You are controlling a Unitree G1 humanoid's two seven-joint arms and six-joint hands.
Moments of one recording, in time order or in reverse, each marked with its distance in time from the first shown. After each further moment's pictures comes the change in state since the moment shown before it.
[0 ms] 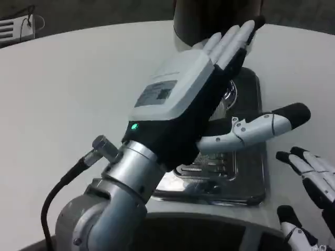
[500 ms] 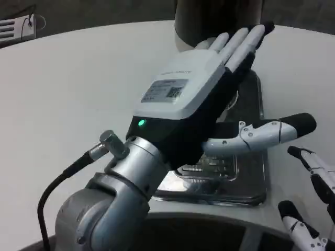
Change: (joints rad) left arm -0.032 0.018 -0.015 0.001 0.079 -0.013 -0.070; right arm -0.037 0.026 0.025 0.031 0.094 0.078 0.038
